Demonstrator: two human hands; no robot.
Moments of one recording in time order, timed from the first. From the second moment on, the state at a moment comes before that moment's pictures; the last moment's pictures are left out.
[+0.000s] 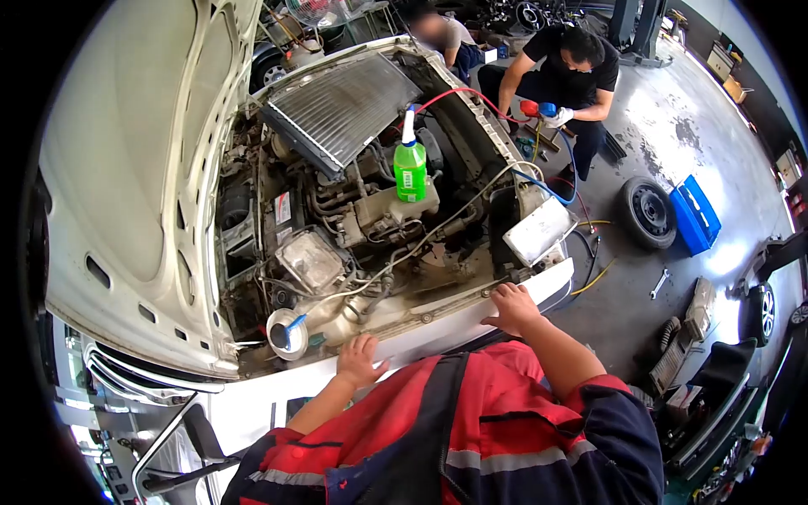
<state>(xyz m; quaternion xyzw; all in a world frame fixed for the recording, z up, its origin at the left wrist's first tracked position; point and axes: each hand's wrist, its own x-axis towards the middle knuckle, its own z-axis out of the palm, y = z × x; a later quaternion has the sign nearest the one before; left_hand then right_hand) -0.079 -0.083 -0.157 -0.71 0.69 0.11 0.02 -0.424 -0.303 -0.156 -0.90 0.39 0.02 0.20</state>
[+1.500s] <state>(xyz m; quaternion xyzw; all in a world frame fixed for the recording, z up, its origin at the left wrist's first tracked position) -0.172 -0.166 -0.149 -0.77 0.15 0.56 -0.28 -0.526 -0.423 -0.206 -0.47 0.45 0.06 0.76</state>
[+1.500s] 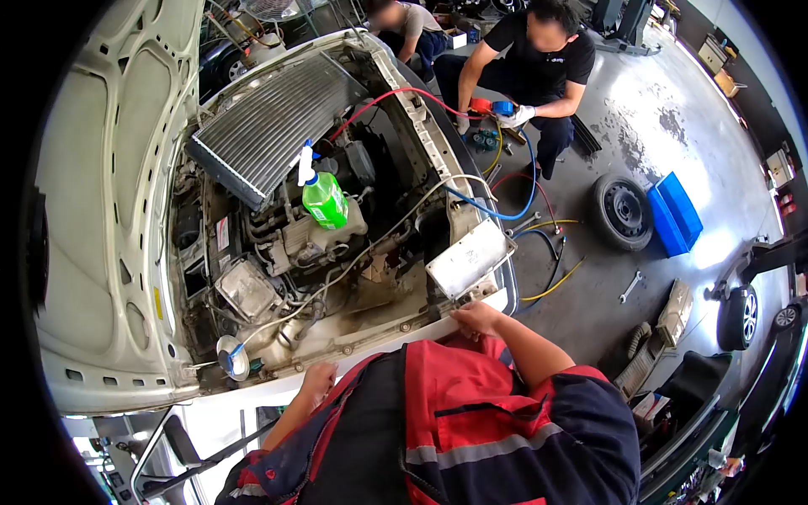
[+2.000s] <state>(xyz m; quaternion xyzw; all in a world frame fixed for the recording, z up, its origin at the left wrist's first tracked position) -0.172 -0.159 -0.169 -0.80 0.18 0.51 -0.27 -0.521 -0.427 -0.187 -0.50 0.47 0.11 0.72</state>
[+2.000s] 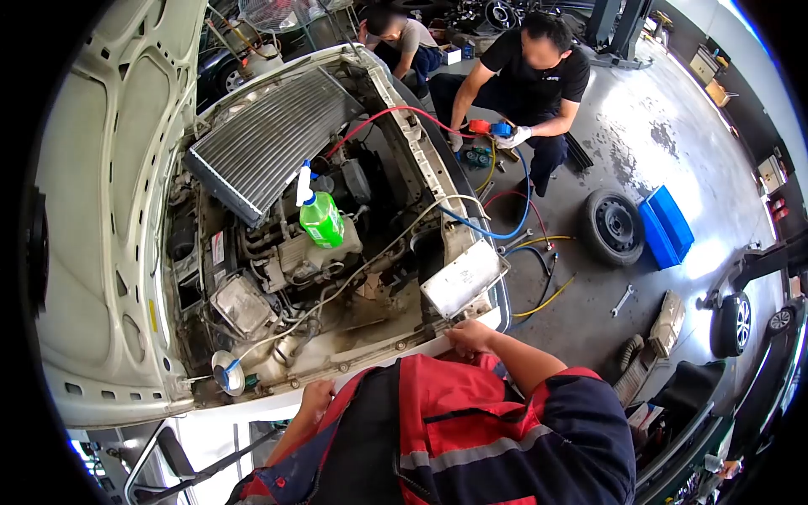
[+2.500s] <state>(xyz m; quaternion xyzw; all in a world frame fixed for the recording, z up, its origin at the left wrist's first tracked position) -0.165 -0.161 -0.171 -0.78 0.19 0.54 -0.25 -0.523 -0.428 -0.189 -0.51 0.45 0.11 0.73</state>
